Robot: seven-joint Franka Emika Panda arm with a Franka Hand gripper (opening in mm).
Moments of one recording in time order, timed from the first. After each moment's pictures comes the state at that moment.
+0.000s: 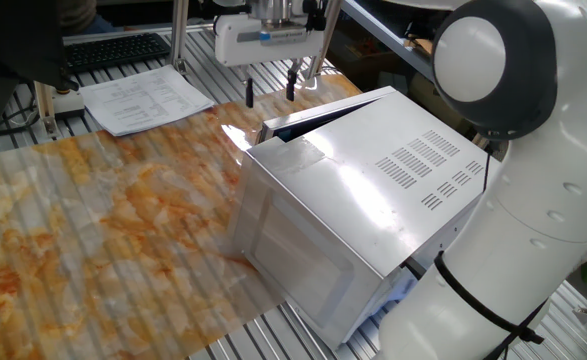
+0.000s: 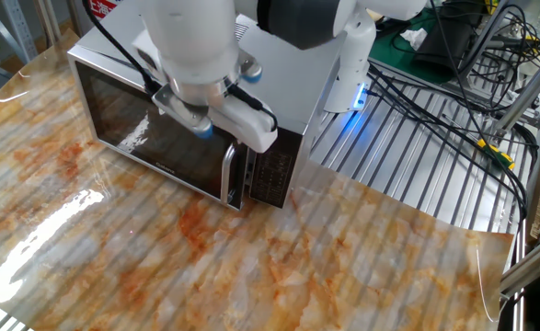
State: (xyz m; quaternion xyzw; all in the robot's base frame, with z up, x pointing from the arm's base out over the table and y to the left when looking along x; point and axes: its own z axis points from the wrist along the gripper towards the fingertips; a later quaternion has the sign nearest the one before) arm 0.533 -0.033 0.333 -0.06 -0.99 0.03 0.14
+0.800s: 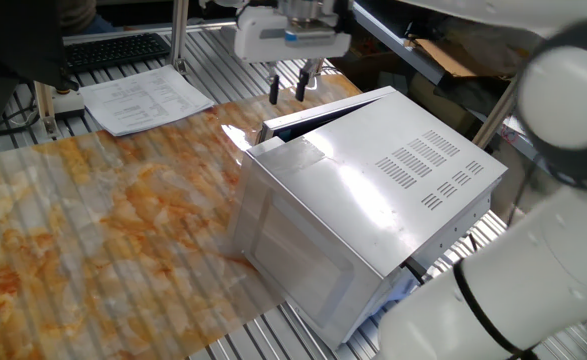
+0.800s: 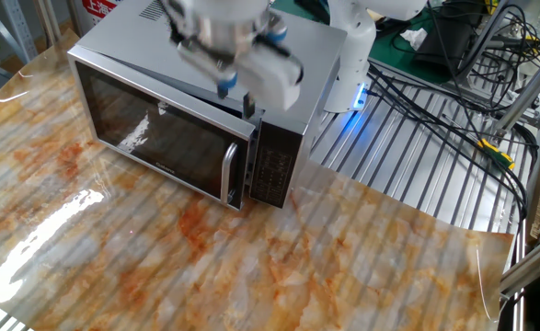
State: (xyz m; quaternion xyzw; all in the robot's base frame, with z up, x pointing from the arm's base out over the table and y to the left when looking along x) arm 0.484 -0.033 0.369 -0.07 -0.99 0.02 0.08
